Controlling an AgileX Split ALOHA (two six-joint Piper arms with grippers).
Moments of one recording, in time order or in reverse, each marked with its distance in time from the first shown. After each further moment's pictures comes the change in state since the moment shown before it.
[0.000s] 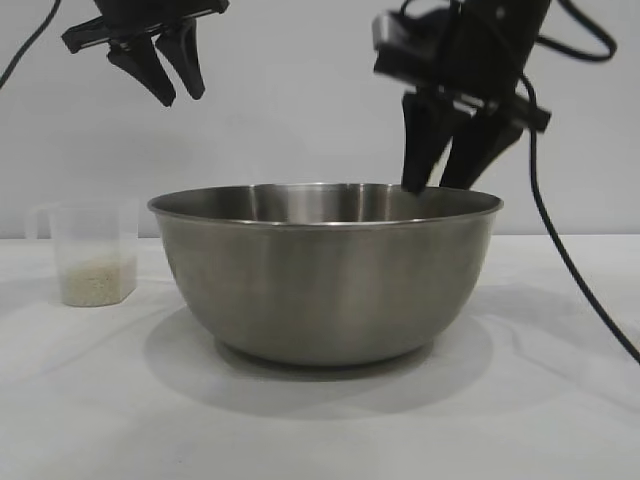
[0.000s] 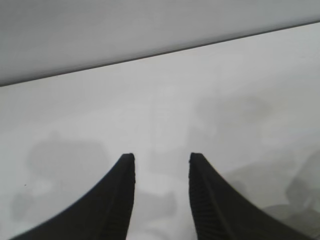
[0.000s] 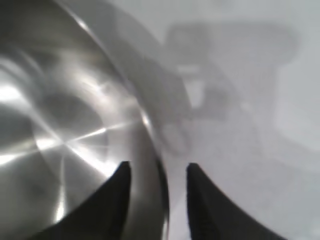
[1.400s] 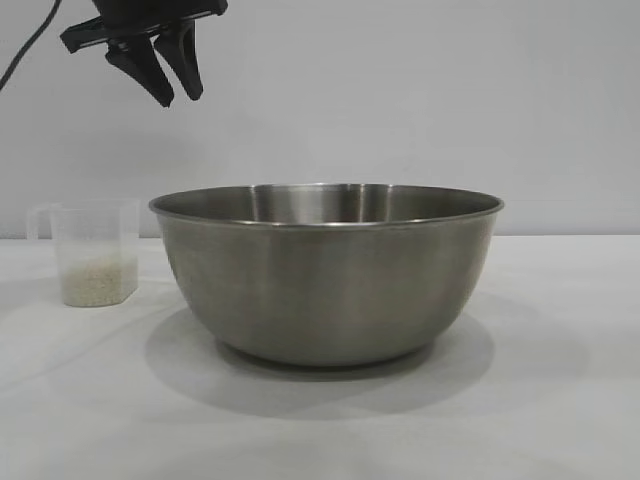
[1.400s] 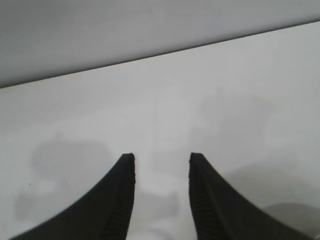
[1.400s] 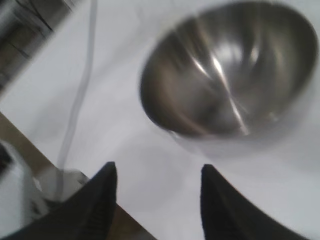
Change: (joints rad) left arm 0.000 0.000 0.000 0.013 0.004 0.001; right arm -0.109 -1.137 1.004 0.364 -0.151 -0.276
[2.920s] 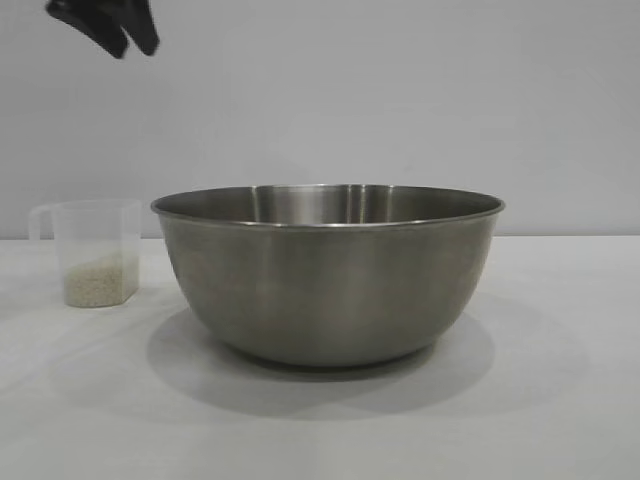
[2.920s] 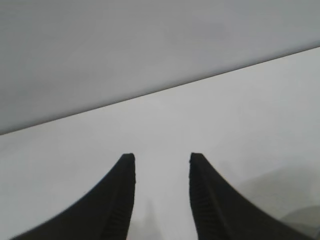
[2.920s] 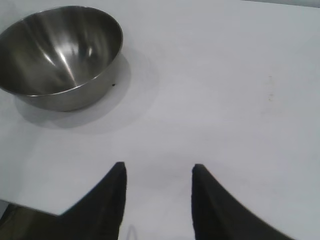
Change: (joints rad) left arm 0.000 -0.414 0.655 0.031 -0.597 0.127; right arm 0.002 -0.788 0.013 -0.627 0.331 0.612
